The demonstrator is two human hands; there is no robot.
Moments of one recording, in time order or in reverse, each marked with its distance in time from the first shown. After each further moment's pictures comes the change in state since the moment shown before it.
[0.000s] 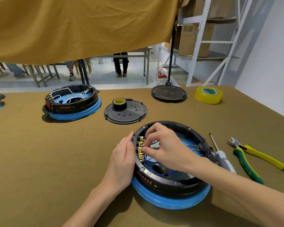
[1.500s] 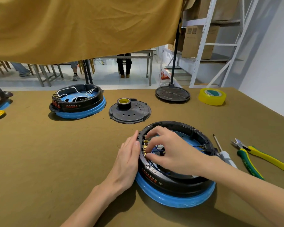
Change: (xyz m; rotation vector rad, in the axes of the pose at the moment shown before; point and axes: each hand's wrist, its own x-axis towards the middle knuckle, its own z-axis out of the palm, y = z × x) left_hand -0.007 -0.007 -0.007 0.017 -0.096 0.013; right_hand -0.010 -0.005 -0.010 -0.120 -0.155 -0.122
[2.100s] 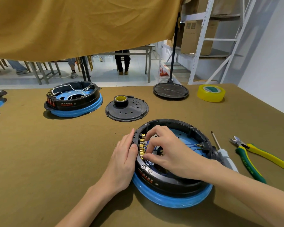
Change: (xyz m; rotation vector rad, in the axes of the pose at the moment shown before) left_hand 0.004 -0.010 0.004 0.062 0.011 0.056; right_hand -0.006 0.006 0.006 0.048 0.033 -0.022
